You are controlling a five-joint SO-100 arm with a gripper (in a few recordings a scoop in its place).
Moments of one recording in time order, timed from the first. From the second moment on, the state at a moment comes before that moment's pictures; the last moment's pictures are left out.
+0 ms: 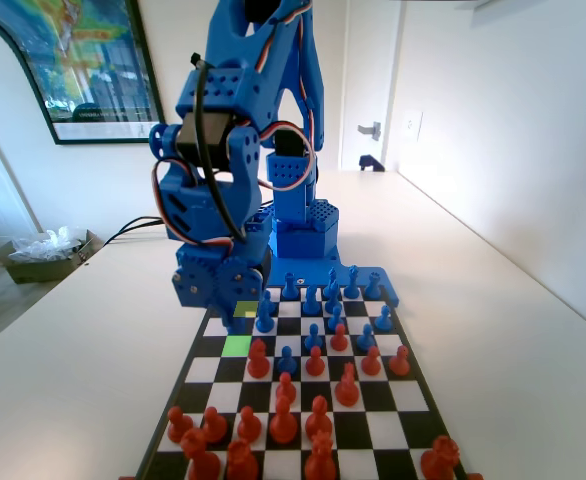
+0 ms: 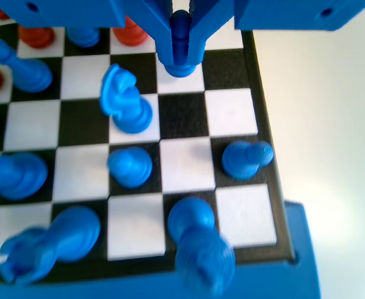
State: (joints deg) arm 19.4 78.0 121.0 41.1 -105.0
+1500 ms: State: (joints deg) arm 19.3 78.0 127.8 31.2 -106.7
